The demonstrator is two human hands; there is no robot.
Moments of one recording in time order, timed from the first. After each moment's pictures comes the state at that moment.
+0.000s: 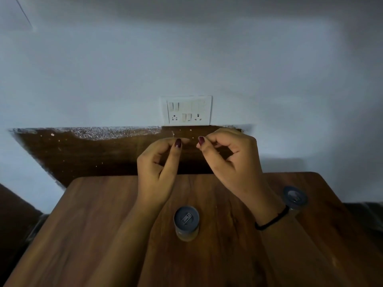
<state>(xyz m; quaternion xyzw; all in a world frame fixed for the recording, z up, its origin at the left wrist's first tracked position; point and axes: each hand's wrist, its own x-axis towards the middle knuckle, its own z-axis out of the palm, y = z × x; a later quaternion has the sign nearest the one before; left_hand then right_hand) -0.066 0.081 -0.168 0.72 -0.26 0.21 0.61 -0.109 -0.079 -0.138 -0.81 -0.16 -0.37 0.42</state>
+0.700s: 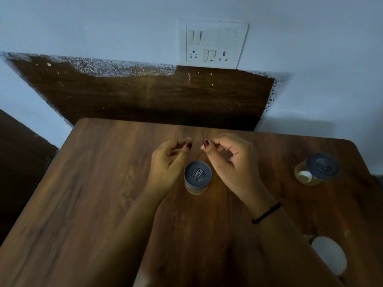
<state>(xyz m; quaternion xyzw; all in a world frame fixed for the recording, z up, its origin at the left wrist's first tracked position) -0.057 0.114 -0.320 0.80 -0.14 0.04 0.58 -0.098 -0.056 -0.270 -0.84 -0.10 -0.23 0.48</state>
